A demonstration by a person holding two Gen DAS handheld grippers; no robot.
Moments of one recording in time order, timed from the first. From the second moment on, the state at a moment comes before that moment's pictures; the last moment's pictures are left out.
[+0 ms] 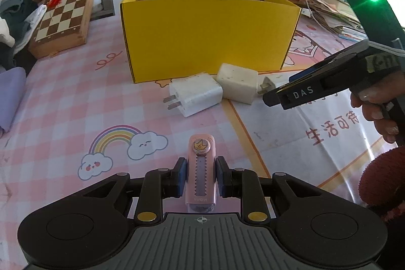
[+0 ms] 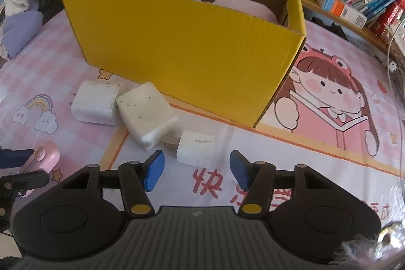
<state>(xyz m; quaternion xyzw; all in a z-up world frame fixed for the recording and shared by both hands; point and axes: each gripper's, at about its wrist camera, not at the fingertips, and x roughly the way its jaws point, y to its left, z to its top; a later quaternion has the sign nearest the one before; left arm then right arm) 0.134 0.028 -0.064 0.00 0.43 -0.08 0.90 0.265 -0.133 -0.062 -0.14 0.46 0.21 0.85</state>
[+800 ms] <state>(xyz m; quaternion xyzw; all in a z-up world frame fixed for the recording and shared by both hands) 0.138 0.010 -0.054 0.02 0.42 -0.13 0.90 0.239 -0.153 -0.047 -0.13 0.45 0.24 0.85</state>
